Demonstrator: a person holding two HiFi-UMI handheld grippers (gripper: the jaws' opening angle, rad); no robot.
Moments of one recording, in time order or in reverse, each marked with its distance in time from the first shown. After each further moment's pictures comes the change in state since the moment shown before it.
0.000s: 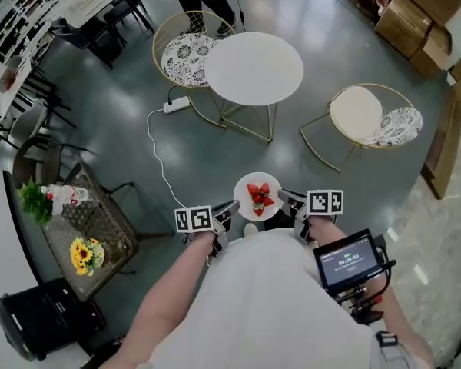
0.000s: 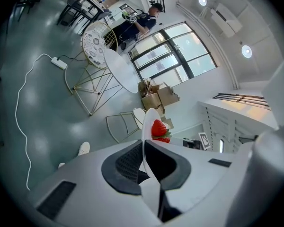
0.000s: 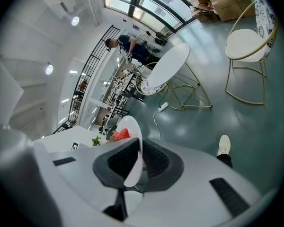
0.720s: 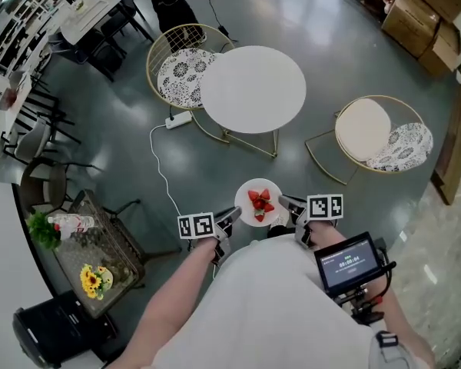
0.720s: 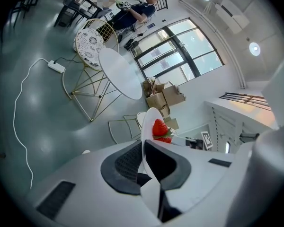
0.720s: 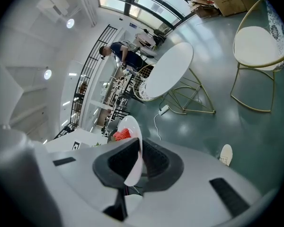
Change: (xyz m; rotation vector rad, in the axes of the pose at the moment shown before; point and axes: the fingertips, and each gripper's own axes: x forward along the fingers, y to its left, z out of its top) left arm 0.059 0.014 0.088 -0.009 0.019 0.062; right arm 0.035 -0.033 0.095 0.034 0.034 0.029
